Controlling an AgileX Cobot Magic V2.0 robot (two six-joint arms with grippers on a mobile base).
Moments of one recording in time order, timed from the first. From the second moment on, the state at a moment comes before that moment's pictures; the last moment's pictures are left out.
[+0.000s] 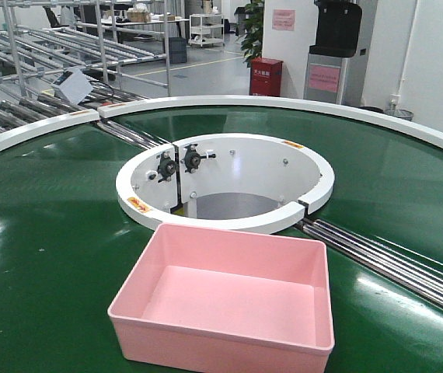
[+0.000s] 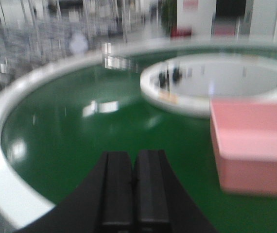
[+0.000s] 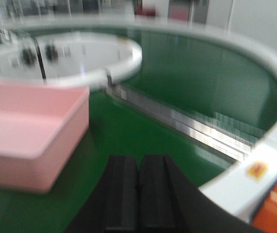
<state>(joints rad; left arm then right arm) -0.02 0.26 -0.58 0.05 0.61 -0.01 0.03 0.25 -0.51 -0.11 0.62 0.08</state>
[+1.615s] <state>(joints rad) -0.22 1.98 -1.71 -0.24 0.79 0.26 0.29 1.89 -1.63 -0.05 1.06 0.32</state>
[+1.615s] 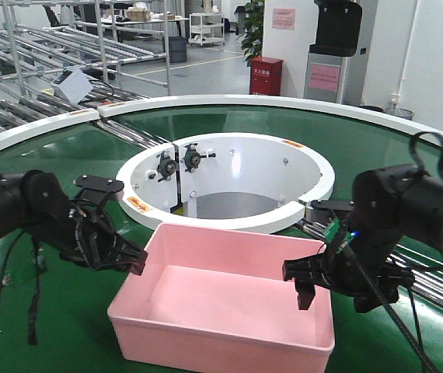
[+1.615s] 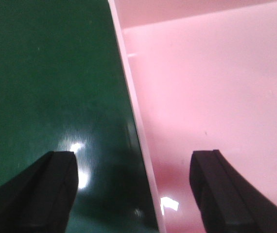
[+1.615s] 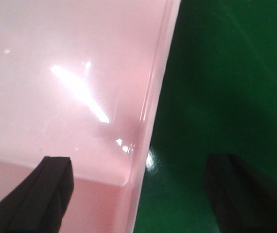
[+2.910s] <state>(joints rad) -0.30 2.19 -1.85 -0.05 0.78 0.02 0.29 2.13 -1.78 -0.11 1.06 0.56</state>
